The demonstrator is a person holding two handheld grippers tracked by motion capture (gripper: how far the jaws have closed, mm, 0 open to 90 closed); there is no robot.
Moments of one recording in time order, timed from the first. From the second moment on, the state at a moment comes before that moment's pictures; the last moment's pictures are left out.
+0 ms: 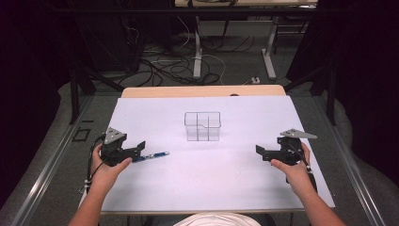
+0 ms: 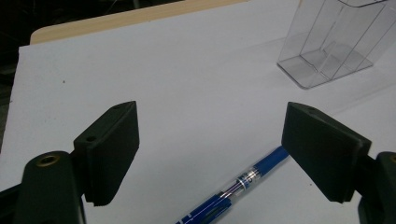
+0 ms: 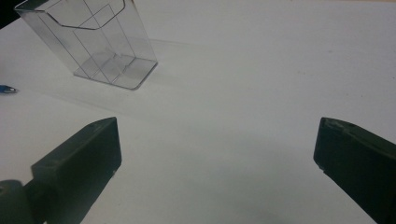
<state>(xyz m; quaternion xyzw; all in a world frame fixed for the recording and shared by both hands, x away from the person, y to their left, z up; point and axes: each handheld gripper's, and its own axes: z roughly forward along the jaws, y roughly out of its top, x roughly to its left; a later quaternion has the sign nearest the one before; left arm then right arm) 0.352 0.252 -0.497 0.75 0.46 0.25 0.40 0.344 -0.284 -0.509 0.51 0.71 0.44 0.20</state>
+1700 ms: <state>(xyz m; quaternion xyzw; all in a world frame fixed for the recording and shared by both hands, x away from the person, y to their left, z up) 0.389 0.214 -0.477 0.90 0.28 0.22 0.25 0.344 -0.279 -0.515 0.50 0.72 0.45 0.18</state>
